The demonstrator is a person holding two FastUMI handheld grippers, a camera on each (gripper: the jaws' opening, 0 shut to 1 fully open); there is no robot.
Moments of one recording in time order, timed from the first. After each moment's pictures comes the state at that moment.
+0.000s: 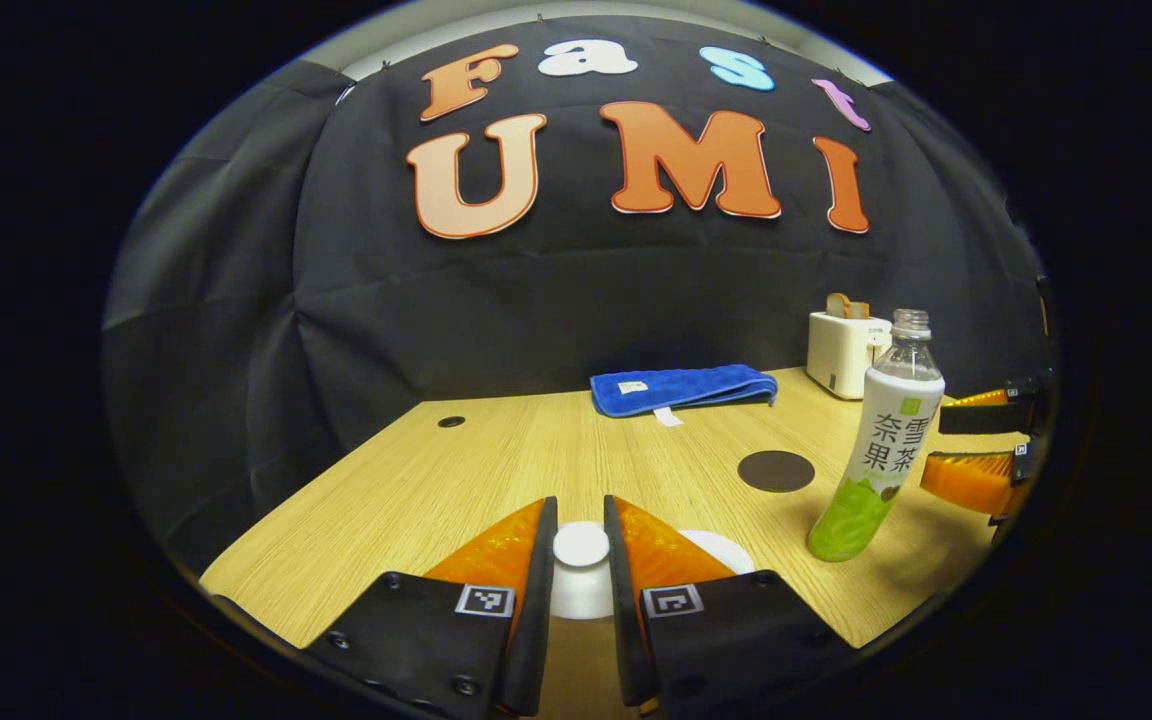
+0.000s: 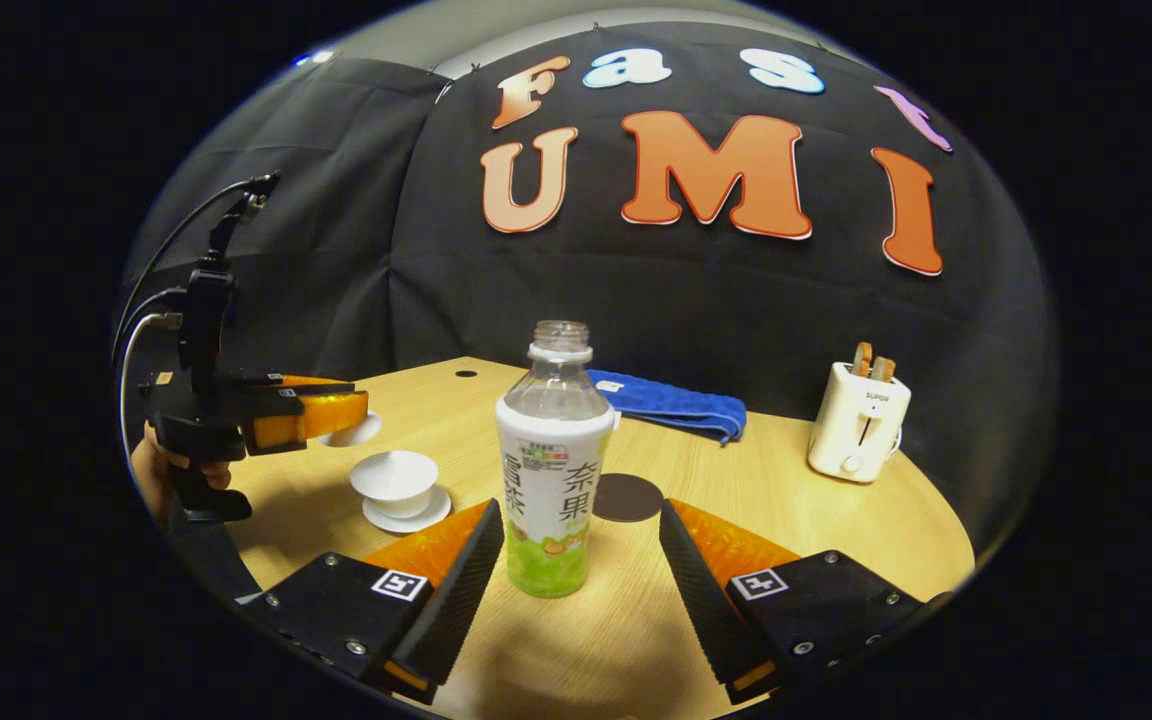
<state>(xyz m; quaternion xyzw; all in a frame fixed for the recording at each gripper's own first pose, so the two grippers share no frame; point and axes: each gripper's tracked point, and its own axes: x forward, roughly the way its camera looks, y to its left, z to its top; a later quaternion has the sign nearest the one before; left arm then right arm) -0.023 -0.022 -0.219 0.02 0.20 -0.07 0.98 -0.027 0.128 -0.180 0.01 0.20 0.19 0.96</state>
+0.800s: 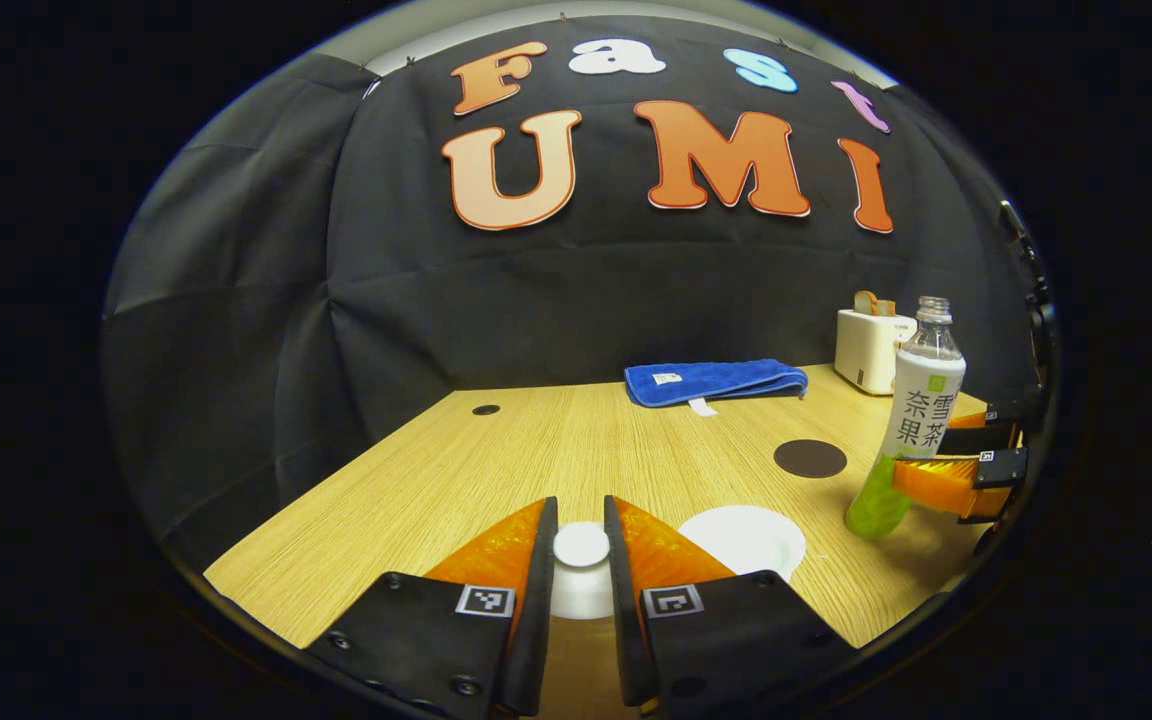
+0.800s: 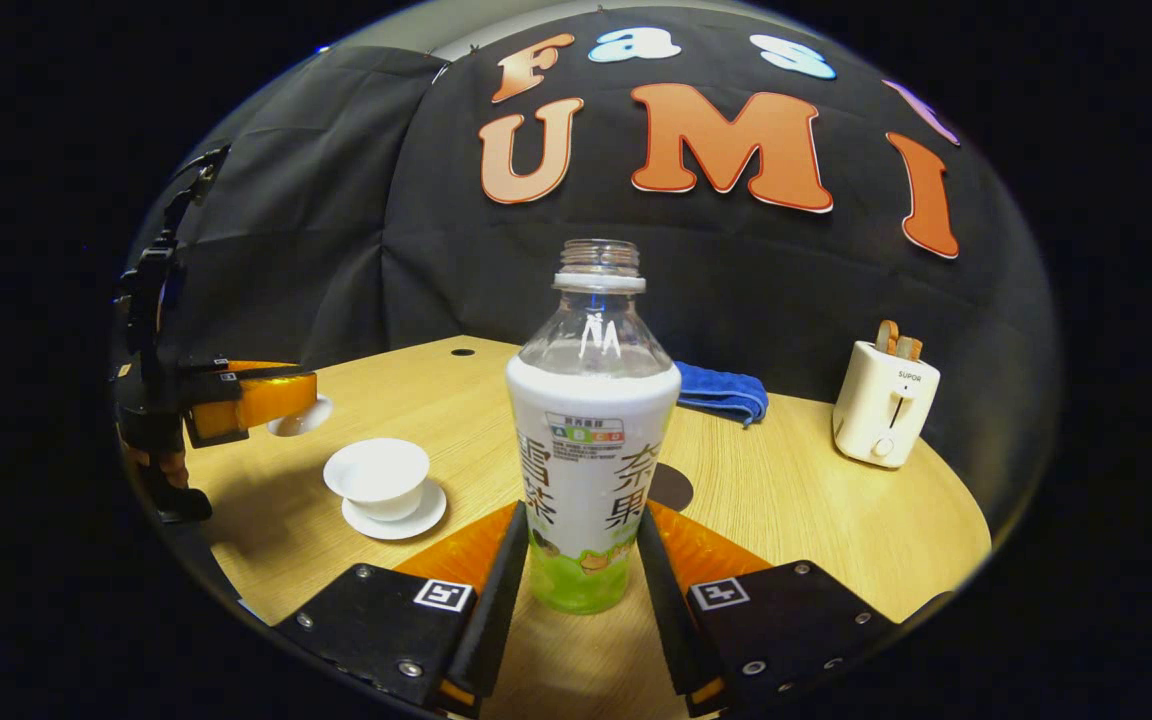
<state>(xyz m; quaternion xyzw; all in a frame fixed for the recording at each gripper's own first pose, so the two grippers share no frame) -0.035 0.014 -0.230 0.02 0.20 -0.04 0.98 -0.005 0.151 -0.205 0.00 0.22 0.18 0.96</state>
